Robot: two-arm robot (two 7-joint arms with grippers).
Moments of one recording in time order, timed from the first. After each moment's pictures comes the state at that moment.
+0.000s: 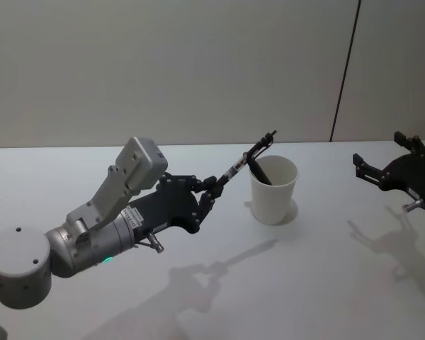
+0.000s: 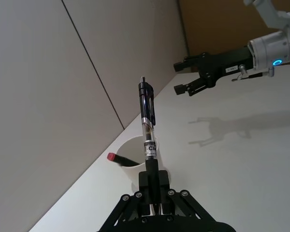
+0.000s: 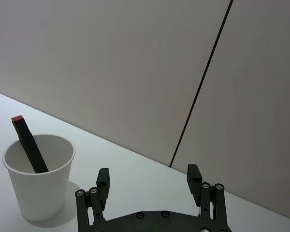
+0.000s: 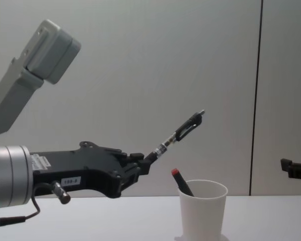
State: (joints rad) left arm -0.24 0.47 0.36 -1.59 -0.21 0.05 -0.59; right arm 0.25 0.22 -0.01 -1.31 -0.04 -0.05 0.46
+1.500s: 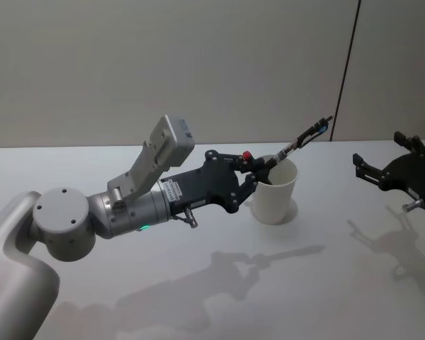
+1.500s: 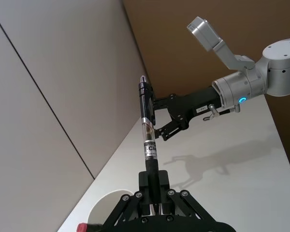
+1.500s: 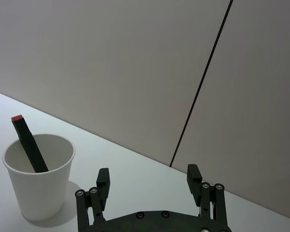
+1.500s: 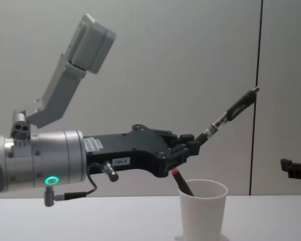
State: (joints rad) left arm -0.45 0.32 0.41 -1.29 -0.23 -0.14 -0.84; right arm 0.25 0.22 -0.01 -1.31 -0.04 -0.05 0.46
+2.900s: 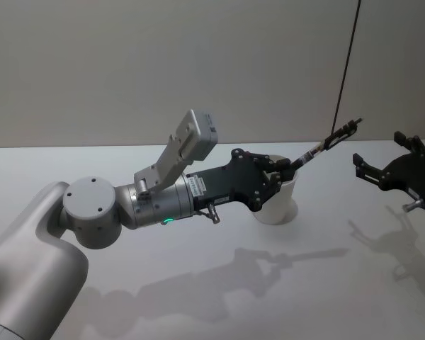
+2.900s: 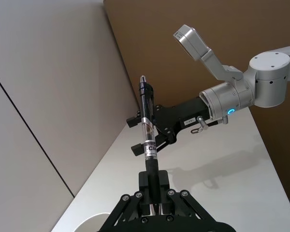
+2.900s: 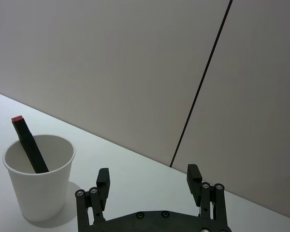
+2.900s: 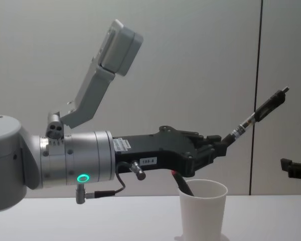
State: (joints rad) left arm -0.55 0.24 0.45 -1.15 -0.24 -0.19 -0.91; right arm 0.25 0.22 -0.01 -1.31 -0.03 -0.05 0.46
